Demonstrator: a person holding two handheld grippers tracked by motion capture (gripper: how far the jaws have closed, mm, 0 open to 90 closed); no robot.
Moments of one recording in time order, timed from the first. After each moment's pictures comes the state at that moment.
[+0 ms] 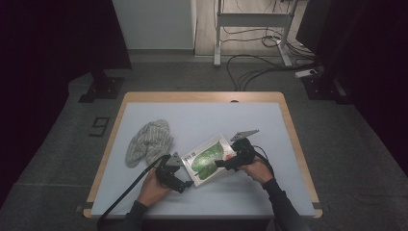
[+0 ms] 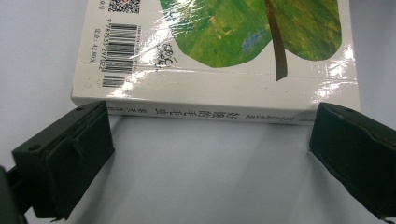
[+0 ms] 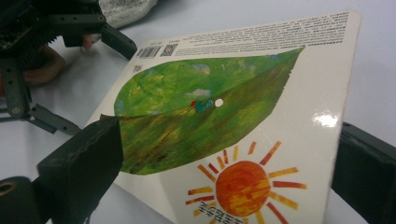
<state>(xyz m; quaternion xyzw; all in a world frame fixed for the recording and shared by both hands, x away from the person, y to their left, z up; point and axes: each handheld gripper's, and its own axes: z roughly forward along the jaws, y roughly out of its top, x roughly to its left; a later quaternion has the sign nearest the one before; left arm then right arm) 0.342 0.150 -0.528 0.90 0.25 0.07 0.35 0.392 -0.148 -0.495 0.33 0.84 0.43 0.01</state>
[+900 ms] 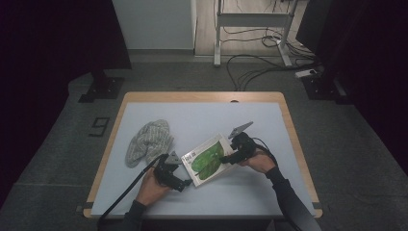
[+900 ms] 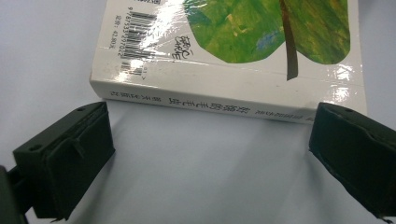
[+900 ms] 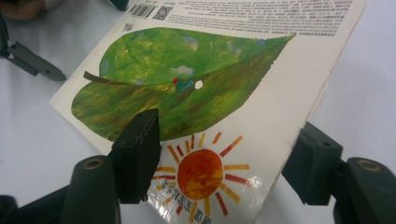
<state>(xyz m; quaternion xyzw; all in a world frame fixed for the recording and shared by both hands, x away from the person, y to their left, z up) 0.342 0.154 -0.524 0.89 0.28 0.07 0.34 0.412 -0.151 -0.483 0.26 0.90 0.35 0.00</state>
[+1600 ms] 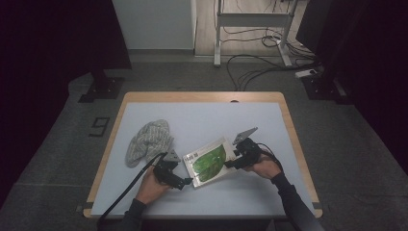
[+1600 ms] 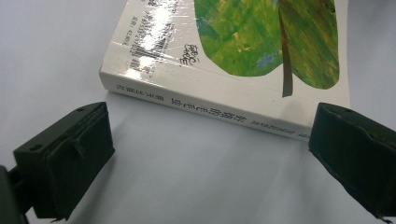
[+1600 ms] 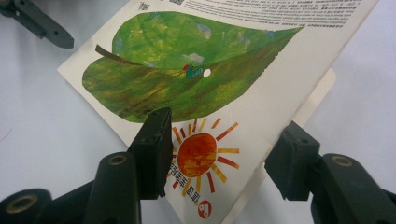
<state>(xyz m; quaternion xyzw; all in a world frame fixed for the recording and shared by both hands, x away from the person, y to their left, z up) 0.346 0.154 -0.520 0.89 0.29 0.05 0.36 0.392 -0.164 -0.484 0.24 0.91 0.35 0.01</state>
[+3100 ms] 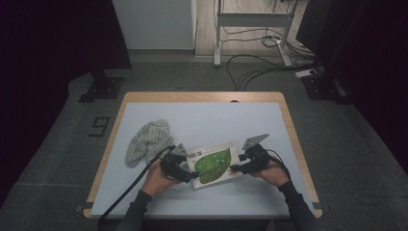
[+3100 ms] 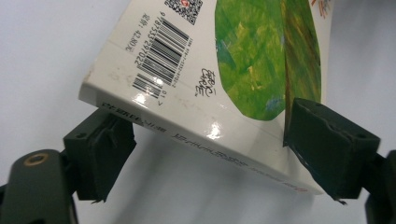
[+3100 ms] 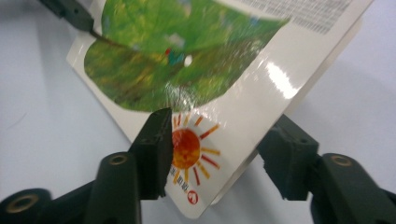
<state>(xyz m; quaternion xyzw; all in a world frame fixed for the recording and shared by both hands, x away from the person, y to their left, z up) 0.357 0.130 -0.496 0.90 0.26 0.05 0.35 0.375 -0.189 -0.490 0.26 0.89 0.38 0.02</state>
